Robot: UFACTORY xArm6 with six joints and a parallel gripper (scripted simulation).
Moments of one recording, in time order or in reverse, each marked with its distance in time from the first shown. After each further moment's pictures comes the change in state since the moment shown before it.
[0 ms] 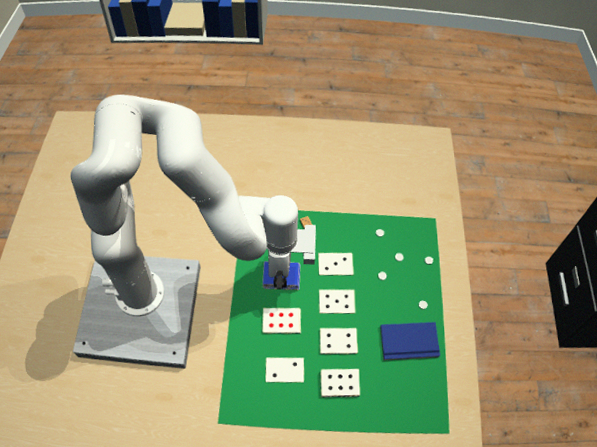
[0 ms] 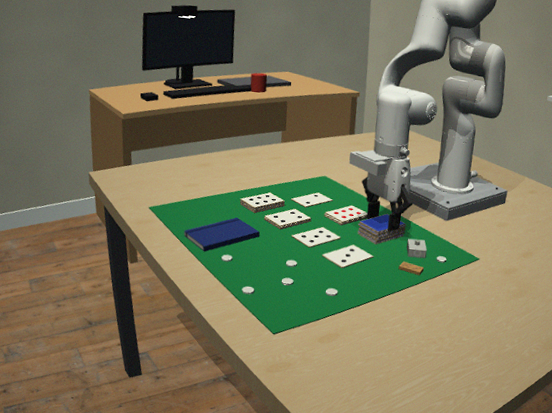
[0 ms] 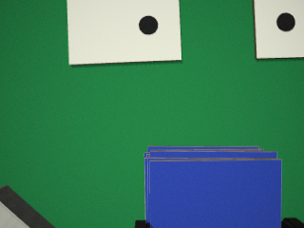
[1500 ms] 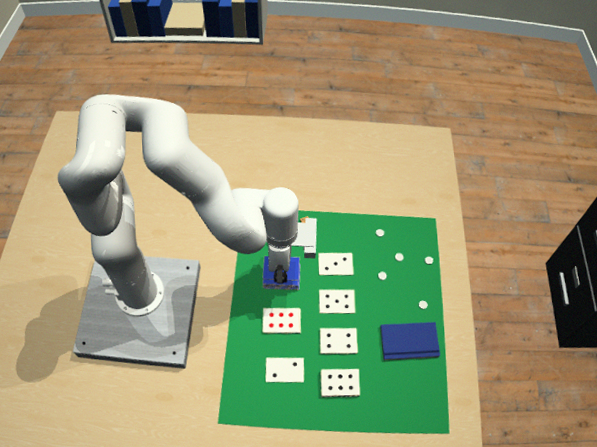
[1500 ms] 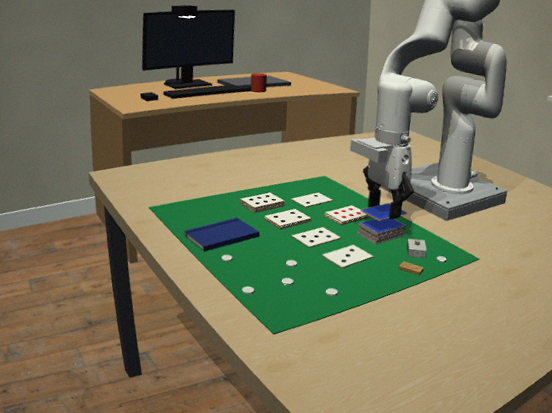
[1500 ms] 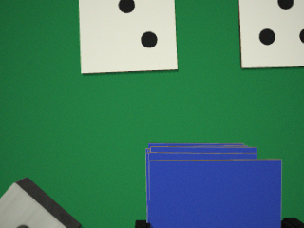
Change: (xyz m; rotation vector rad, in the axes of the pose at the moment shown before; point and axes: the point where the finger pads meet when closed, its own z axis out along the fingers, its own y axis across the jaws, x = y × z) arm 0.001 0.000 -0.028 0.001 0.003 0.000
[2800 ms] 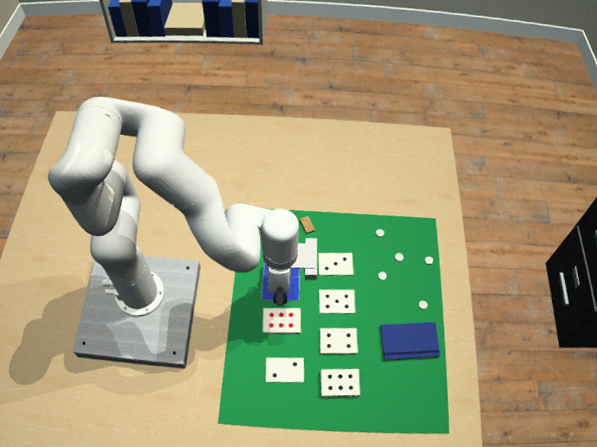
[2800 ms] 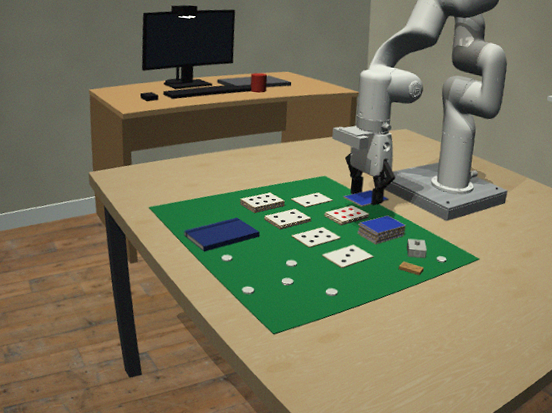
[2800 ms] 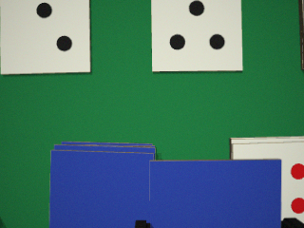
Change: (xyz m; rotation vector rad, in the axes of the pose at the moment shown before) arm 0.002 0.062 -0.011 -0.004 -0.003 -0.020
